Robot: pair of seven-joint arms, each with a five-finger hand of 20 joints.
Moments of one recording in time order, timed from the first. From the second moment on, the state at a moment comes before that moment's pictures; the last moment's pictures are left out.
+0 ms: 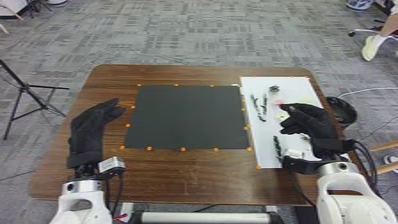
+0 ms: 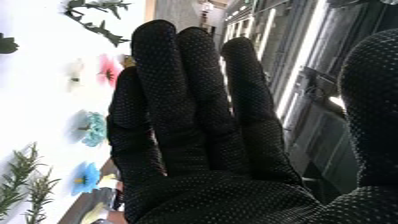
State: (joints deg) left arm 121.5 -76.7 -93.2 -118.6 66.3 8.6 22.6; right arm -119.0 -59.1 88.5 -126.8 -81.1 21.9 9.2
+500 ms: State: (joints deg) left arm 121.6 -76.9 -93.4 -118.6 66.5 7.4 22.4; right arm -119.1 -58.7 87.4 -126.7 -85.4 23.4 11.3
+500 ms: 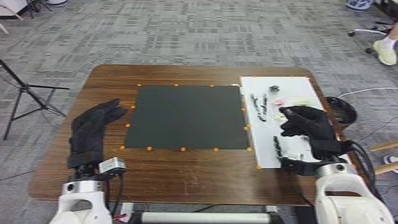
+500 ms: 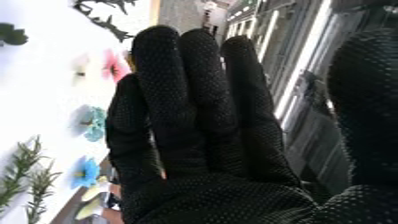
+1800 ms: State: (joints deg) left arm 121.1 -76.0 -94.0 -119.8 66.5 6.4 20.0; right arm -116.3 -57.0 80.8 -120.5 -142.1 0.3 32.0
